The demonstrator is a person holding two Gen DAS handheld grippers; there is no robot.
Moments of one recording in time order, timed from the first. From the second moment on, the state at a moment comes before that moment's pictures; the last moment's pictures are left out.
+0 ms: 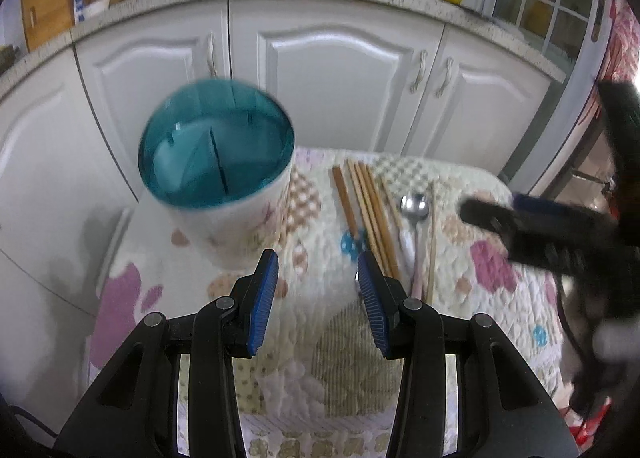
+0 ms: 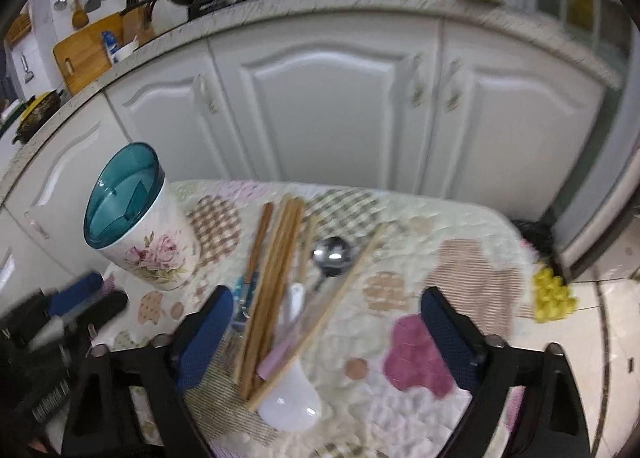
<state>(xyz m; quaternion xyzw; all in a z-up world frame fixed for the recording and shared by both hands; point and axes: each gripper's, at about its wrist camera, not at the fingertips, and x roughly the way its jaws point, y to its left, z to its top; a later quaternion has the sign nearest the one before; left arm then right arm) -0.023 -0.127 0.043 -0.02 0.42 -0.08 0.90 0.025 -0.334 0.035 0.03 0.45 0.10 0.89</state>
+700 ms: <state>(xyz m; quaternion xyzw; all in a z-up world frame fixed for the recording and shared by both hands) -0.012 -0.112 0.025 -0.03 0.44 -0.07 0.89 0.133 -0.279 -0.062 0.05 0.56 0.14 0.82</state>
